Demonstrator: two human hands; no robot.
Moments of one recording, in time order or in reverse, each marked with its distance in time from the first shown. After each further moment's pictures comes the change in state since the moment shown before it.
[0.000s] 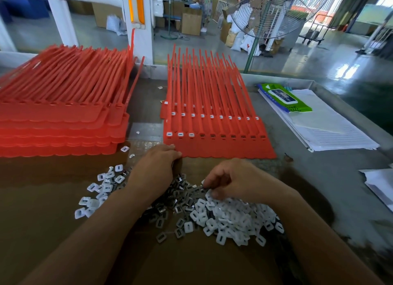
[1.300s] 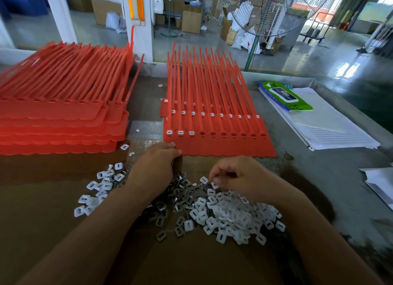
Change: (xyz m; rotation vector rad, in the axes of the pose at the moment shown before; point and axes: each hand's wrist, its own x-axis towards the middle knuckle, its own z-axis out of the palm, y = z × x) left_hand 0.000 0.002 -0.001 0.010 -0.002 0.004; right_hand -0.008 0.001 -0.001 -0.016 0.115 -0.076
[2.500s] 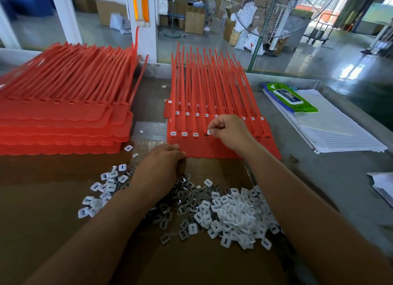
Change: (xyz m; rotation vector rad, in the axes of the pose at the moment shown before) left_hand -0.004 0.000 -0.002 -0.017 0.027 0.034; right_hand 0.103 0.029 -0.014 0.037 0.411 0.164
